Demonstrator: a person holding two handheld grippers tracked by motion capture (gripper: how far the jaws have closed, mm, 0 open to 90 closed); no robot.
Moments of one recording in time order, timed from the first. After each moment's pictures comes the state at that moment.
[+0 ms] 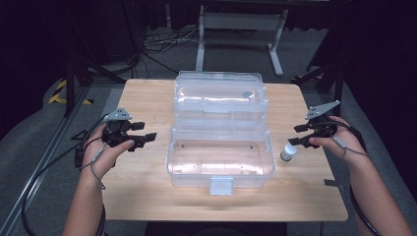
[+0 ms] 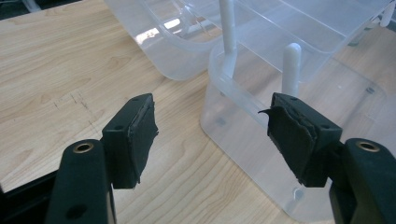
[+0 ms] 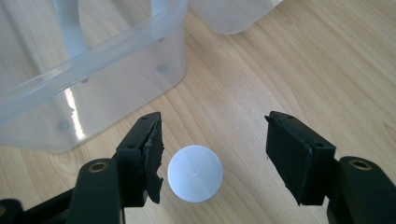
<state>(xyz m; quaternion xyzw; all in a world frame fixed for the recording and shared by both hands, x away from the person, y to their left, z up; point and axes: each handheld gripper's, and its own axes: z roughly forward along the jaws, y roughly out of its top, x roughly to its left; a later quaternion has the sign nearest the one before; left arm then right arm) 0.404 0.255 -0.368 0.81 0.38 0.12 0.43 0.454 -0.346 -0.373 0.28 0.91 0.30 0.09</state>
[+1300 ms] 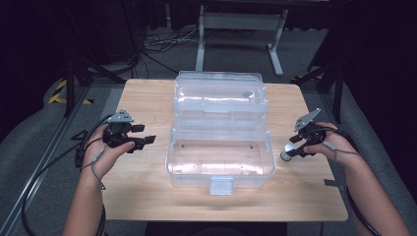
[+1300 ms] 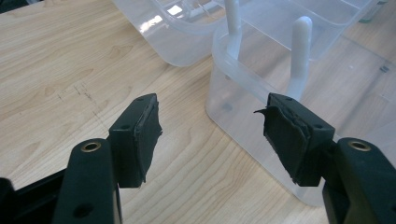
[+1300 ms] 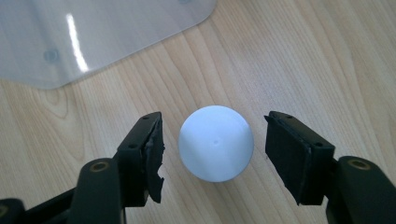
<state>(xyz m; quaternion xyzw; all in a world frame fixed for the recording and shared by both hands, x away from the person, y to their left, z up) 0.404 0.255 -0.372 0.83 0.37 0.12 0.41 0.459 -0.333 -0.405 0.21 0.96 0.21 0.05</state>
